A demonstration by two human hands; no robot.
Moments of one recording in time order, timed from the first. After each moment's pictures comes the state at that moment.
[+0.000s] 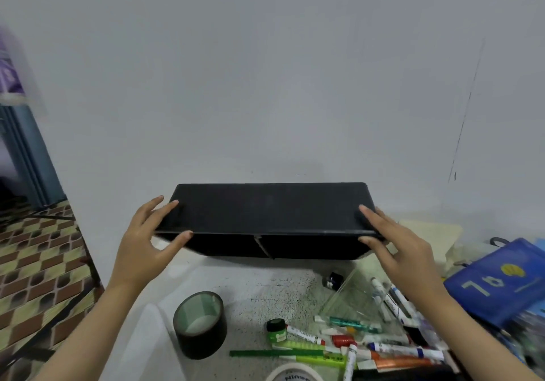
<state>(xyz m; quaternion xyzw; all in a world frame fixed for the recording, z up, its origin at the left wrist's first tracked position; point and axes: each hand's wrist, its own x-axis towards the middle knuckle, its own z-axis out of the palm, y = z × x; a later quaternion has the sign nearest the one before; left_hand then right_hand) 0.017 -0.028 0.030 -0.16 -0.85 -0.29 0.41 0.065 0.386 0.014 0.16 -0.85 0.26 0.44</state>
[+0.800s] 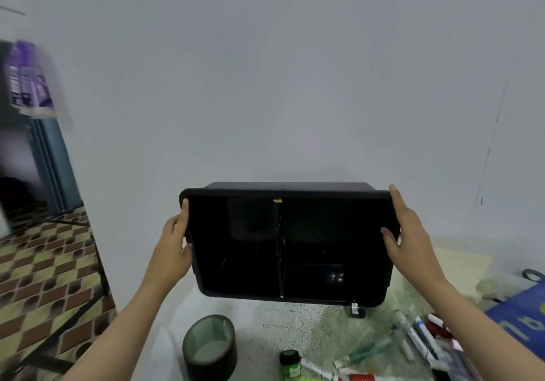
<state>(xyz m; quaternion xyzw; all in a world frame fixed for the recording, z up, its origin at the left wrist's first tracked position) -0.035 -0.030 0.017 -0.11 -0.88 -0.31 0.33 -0.001 0.388 0.040 0.11 -0.86 0.31 0.38</state>
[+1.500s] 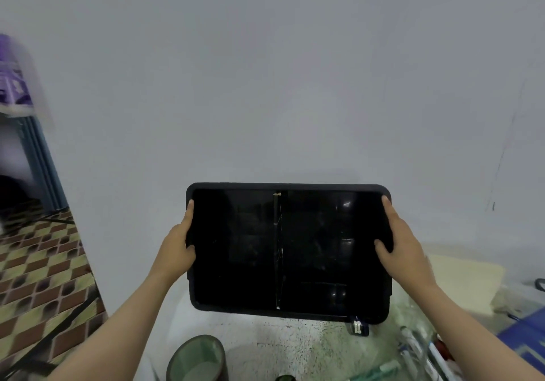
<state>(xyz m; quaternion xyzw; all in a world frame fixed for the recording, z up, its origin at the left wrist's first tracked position) -0.091 -0.015 0.021 -0.07 -0.91 -0.34 0.24 -0.047 0.393 0.022 0.06 -0.88 0.34 0.32</state>
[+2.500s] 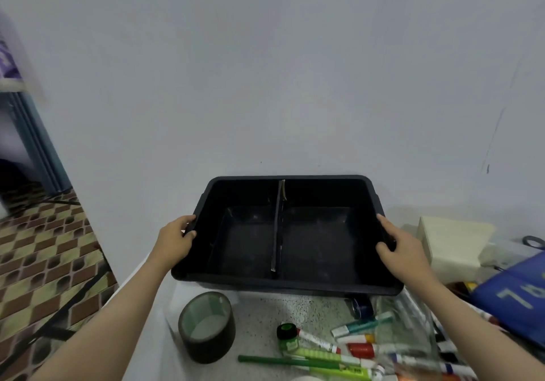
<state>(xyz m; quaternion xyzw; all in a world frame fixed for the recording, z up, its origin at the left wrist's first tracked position) -0.059 -0.021 -0.004 0.04 -0.91 -0.38 0.14 -0.001 0.390 -0.022 -0.04 -0.89 0.41 0.20</state>
